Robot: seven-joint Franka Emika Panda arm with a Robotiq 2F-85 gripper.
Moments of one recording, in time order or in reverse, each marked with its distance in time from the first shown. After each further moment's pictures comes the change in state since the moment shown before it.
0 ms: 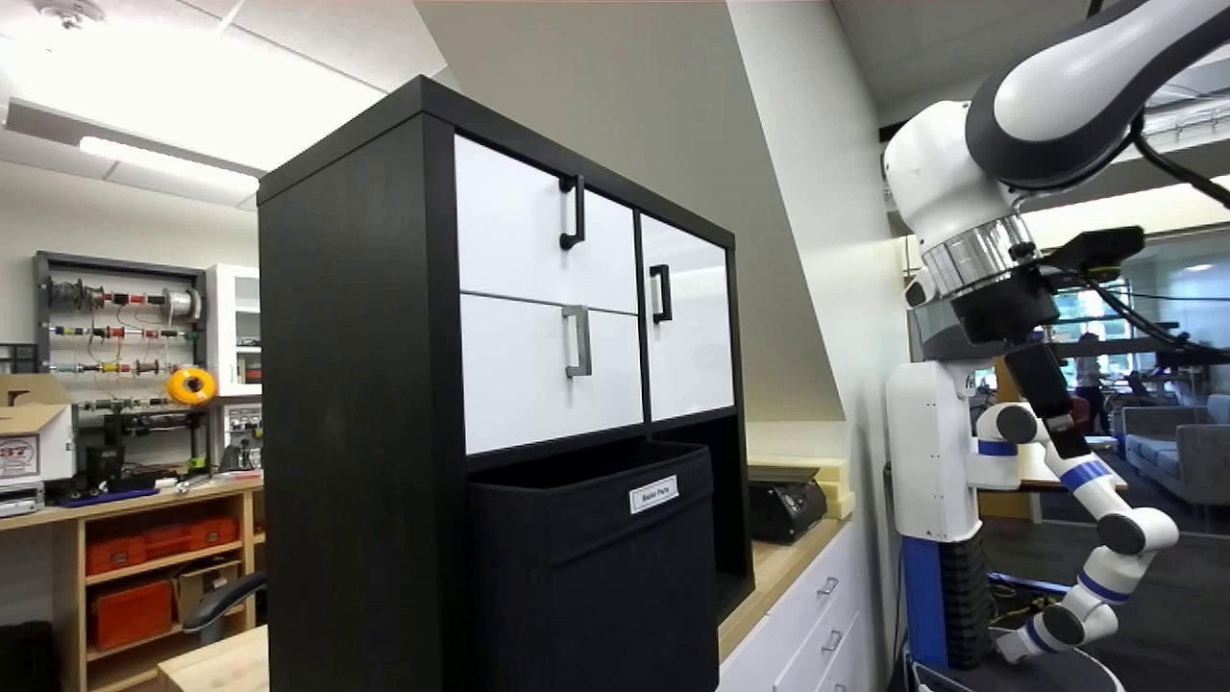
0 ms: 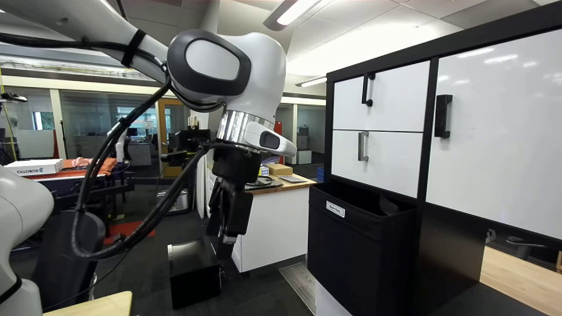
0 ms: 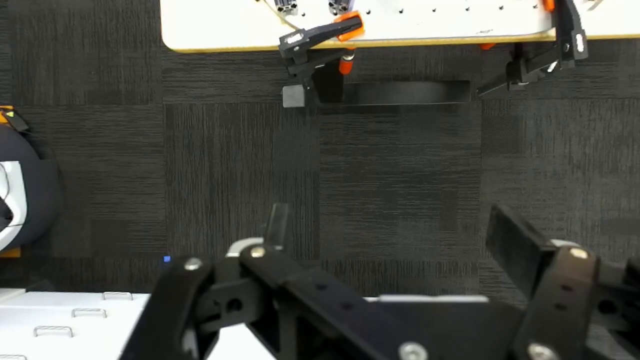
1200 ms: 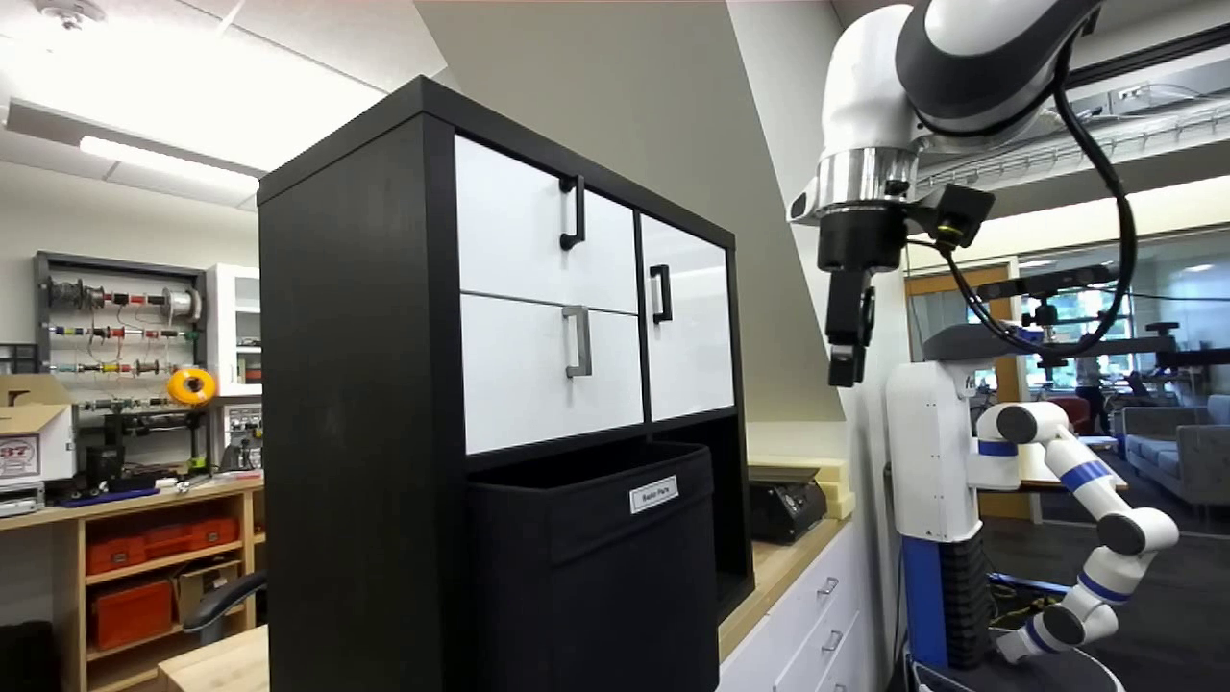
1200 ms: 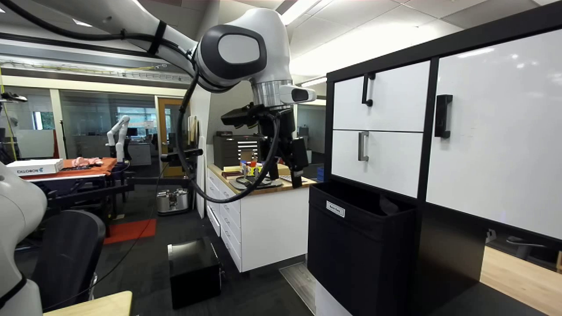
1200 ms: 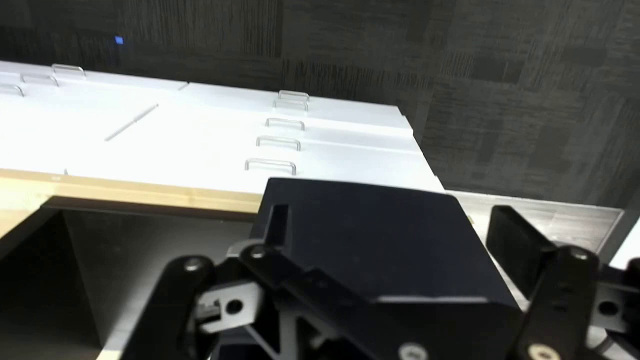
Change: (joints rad) arm 0.106 0.117 0.074 0.201 0.143 0.358 0.000
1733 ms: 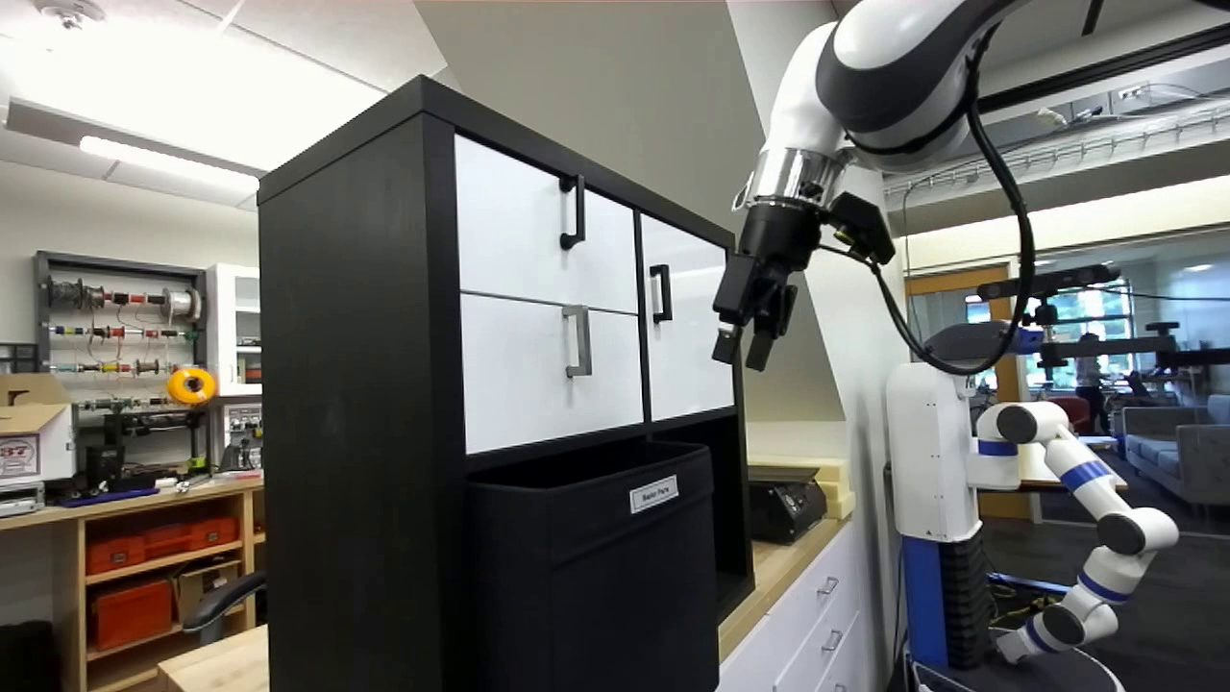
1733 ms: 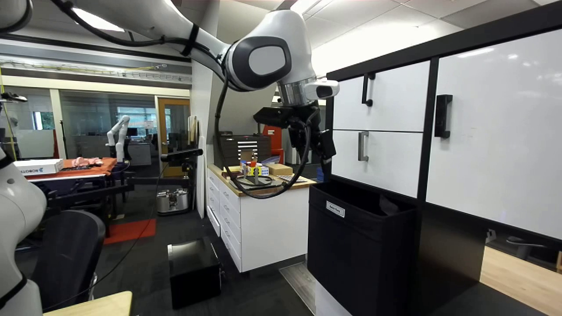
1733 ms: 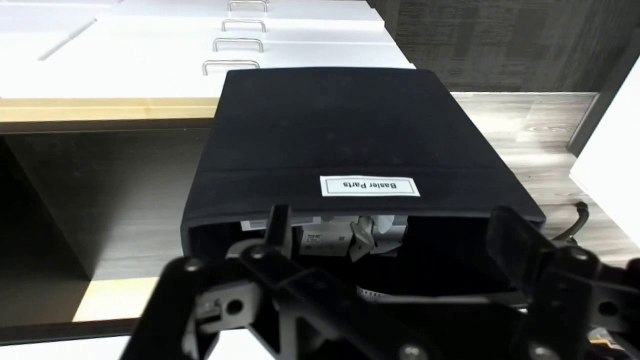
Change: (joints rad) arm 0.007 0.171 0.007 0.156 0.138 0.195 0.025
